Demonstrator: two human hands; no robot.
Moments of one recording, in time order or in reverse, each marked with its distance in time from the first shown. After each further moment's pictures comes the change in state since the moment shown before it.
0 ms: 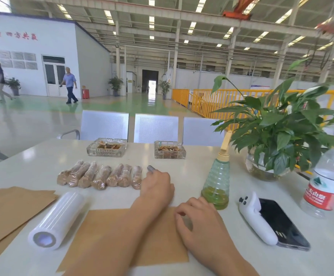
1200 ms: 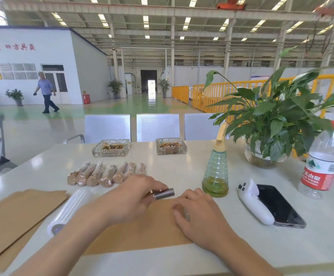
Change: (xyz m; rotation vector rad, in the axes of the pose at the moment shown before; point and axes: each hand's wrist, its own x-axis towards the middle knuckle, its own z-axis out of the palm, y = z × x) left_hand -0.093 -0.080 -0.067 -0.203 0.022 0.667; right_hand 0.002 -0.005 0.003 -0.071 -0.154 0.008
